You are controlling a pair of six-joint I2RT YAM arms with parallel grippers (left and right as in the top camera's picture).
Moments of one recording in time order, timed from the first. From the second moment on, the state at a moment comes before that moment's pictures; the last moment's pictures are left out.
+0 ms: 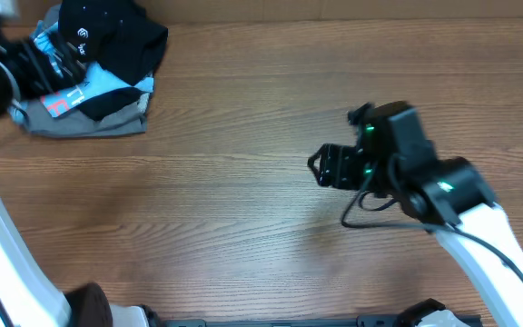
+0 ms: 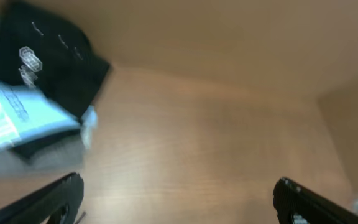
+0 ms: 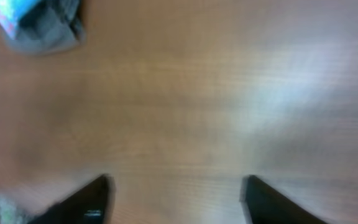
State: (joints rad) left arm 0.37 1.61 2.25 -1.44 0.66 -0.02; right arm 0.43 1.22 1.26 -0.95 -0.22 0.54
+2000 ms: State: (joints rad) left arm -0.26 1.51 2.20 -1.69 0.18 -0.06; right arm 0.19 0.42 0.60 -0.45 0.21 0.51
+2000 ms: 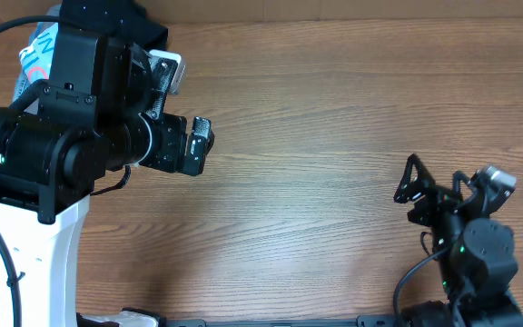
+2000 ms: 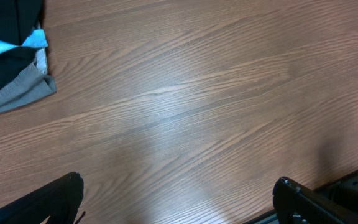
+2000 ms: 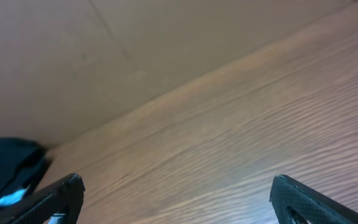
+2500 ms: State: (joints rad) left arm -0.26 1.51 2.20 -1.69 0.18 -0.06; right arm 0.18 0.02 0.16 -0.22 0.15 0.51
